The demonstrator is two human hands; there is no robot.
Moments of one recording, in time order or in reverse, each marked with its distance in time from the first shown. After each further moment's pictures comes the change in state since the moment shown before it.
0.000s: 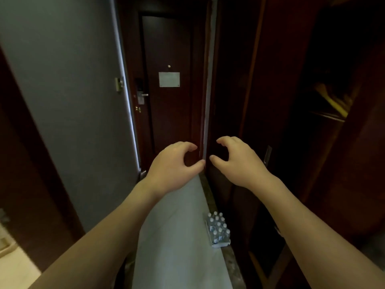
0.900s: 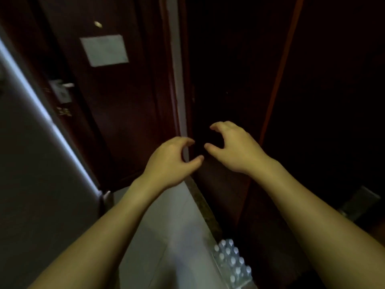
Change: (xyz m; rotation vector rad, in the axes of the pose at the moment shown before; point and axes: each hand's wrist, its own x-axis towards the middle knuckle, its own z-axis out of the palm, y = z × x) left_hand 0.549 -0.325 0.254 -0.043 -0.211 0.093; right_hand 0.563 0.237 0.241 -0.056 -0.014 0.161
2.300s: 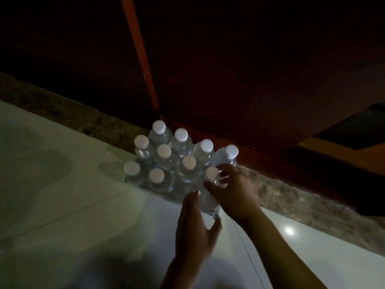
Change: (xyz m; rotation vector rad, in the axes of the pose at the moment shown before) left_hand -0.318 -0.399 0.953 -0.301 -0.895 -0.014; right_hand -0.351 0.541 0.821 0.349 0.132 1.322
